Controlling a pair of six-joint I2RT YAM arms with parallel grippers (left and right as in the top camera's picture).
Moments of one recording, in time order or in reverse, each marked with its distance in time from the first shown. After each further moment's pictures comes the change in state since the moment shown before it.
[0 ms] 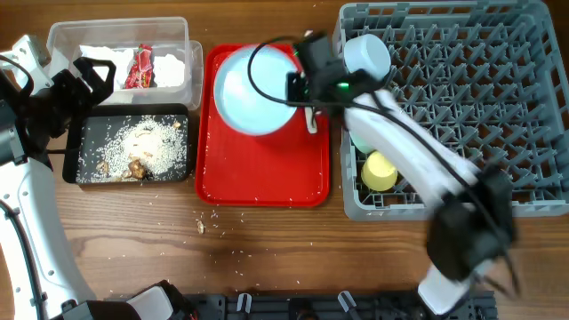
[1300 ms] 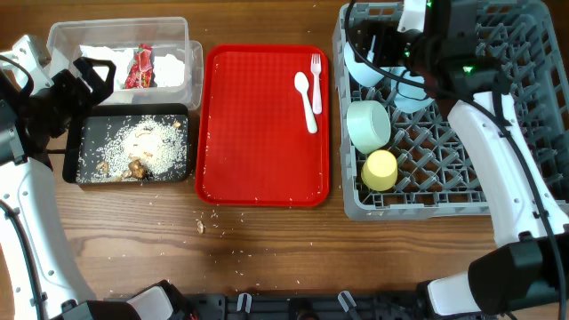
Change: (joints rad) left arm 0.000 0.000 0.000 0.000 0.000 0.000; right arm -0.360 -0.192 -0.010 0.056 -0.369 -0.186
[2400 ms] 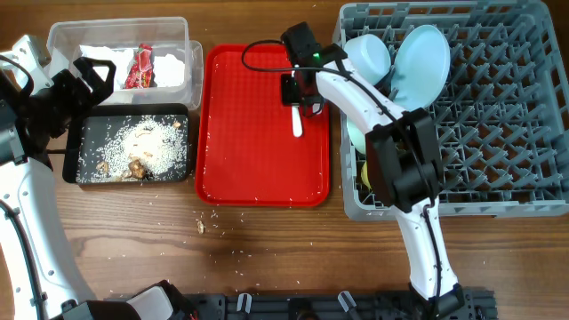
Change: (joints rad) left arm 0.000 0.000 0.000 0.000 0.000 0.000; right arm 0.309 0.775 0.455 -0.319 0.227 0.170
